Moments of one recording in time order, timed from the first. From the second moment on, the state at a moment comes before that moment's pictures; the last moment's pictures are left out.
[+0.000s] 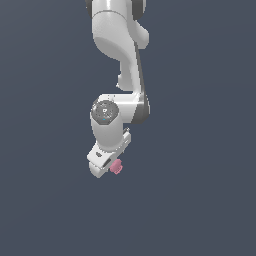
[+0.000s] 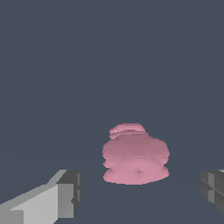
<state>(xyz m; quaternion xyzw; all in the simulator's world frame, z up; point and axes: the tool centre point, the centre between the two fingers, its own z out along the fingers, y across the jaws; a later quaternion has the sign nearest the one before) 0.069 -0.058 0.094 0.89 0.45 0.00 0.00</state>
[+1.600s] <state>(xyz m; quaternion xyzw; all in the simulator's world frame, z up) 0.070 -0.060 0.041 0.89 0.46 0.00 0.00</state>
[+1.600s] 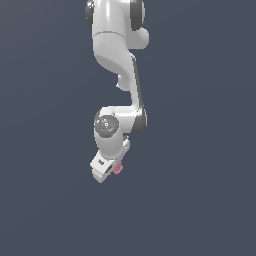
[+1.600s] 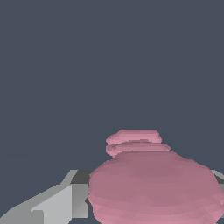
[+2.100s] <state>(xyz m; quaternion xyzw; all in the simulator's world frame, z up) 0.077 -0.067 0.060 0.89 0.45 0.00 0.00</state>
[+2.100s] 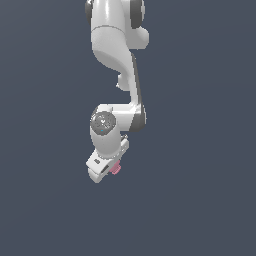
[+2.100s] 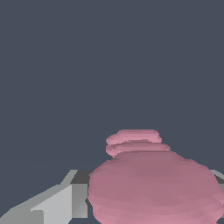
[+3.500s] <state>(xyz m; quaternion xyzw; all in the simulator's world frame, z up) 0.140 -0.196 0.352 0.97 0.22 0.06 0.06</state>
